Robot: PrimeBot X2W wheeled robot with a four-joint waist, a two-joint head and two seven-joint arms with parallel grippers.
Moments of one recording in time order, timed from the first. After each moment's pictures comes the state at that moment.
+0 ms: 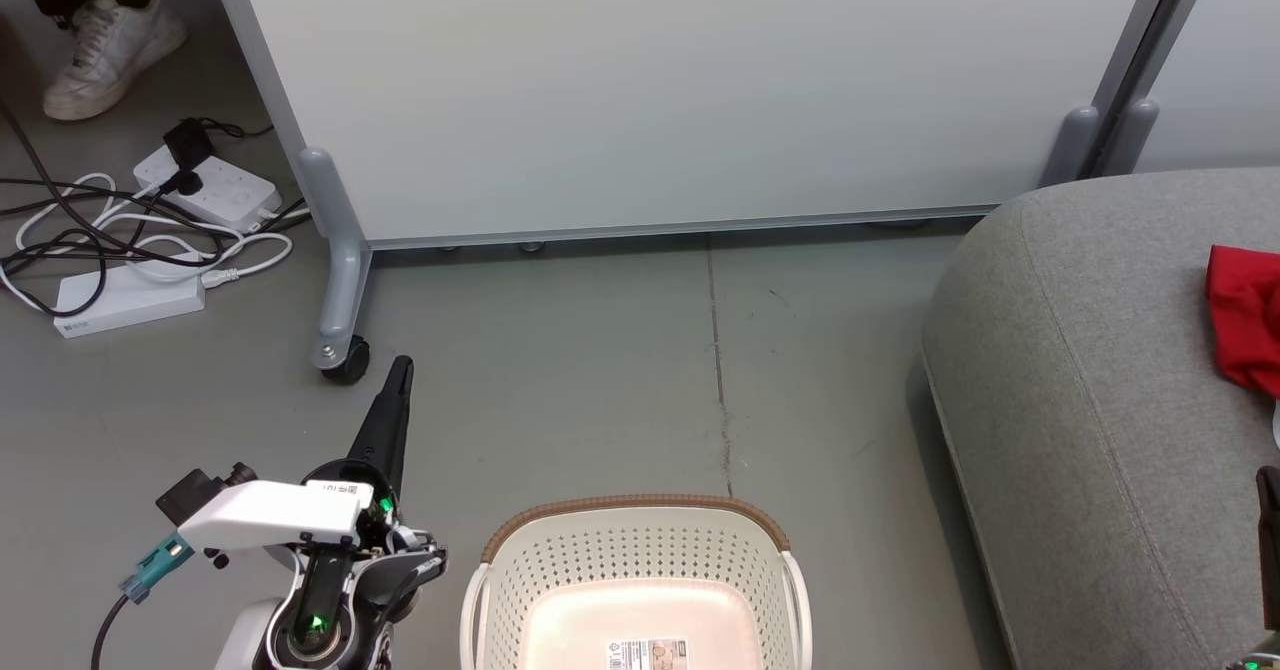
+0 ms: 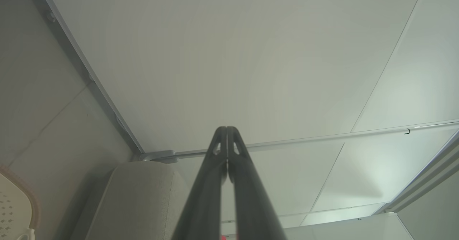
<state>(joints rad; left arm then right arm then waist) -0.21 0.05 -0.14 0.32 -1.66 -0.11 0.05 0.17 -0.34 -0.01 -0.04 1.92 0.13 -0.18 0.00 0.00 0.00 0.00</state>
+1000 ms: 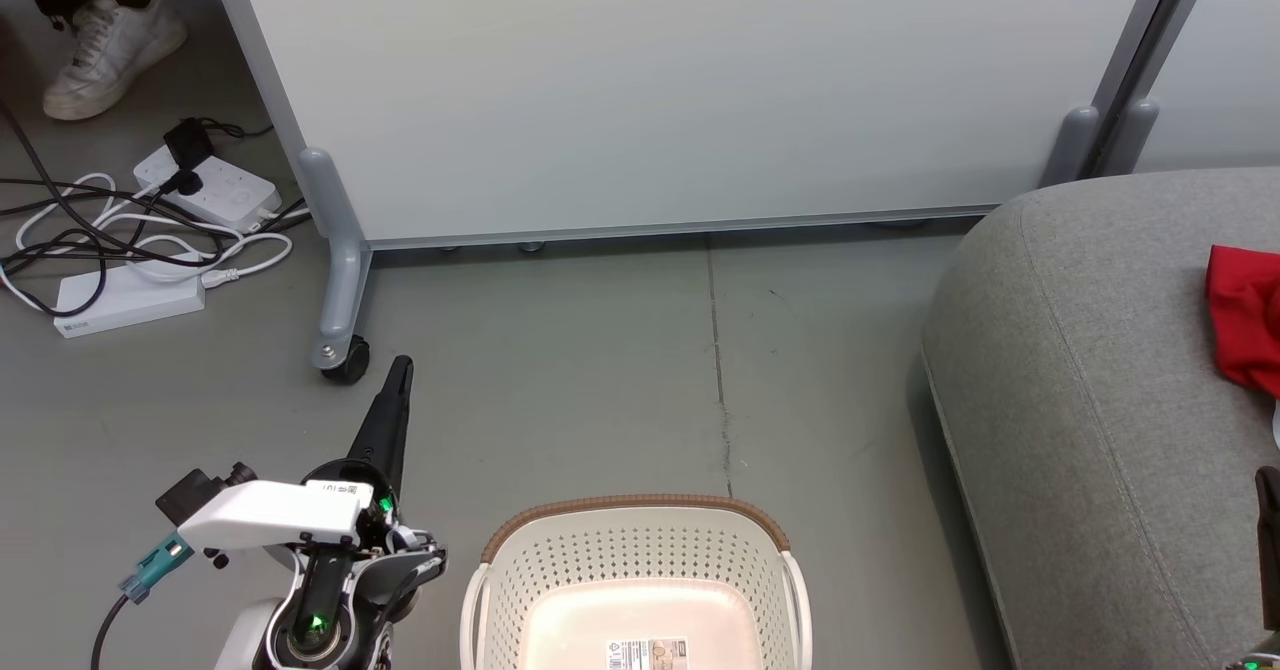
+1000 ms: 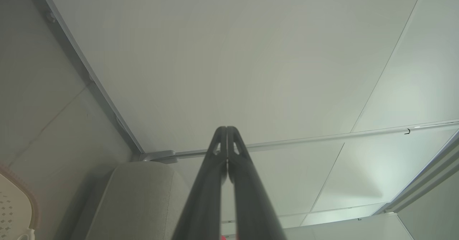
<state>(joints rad) -0.21 0.05 -0.14 0.32 -1.66 -0.11 0.05 0.17 -0.34 -0.01 -0.04 1.92 0.13 -0.18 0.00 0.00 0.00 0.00</state>
